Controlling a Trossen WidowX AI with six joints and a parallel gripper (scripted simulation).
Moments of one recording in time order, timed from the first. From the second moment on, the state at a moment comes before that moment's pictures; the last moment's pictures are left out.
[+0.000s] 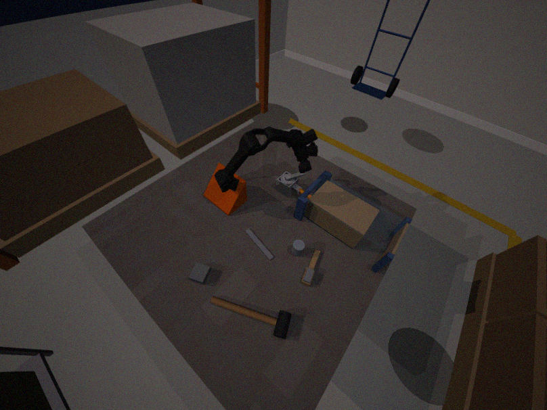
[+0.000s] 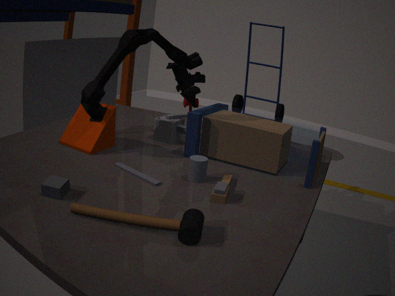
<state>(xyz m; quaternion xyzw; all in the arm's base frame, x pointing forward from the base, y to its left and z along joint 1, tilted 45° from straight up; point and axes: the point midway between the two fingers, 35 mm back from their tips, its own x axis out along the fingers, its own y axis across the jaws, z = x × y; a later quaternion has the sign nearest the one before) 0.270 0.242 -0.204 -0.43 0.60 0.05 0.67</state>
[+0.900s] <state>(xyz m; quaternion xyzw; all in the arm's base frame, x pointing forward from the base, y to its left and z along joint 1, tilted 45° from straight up) 0.232 0.256 -0.211 -0.43 0.60 0.06 0.67</state>
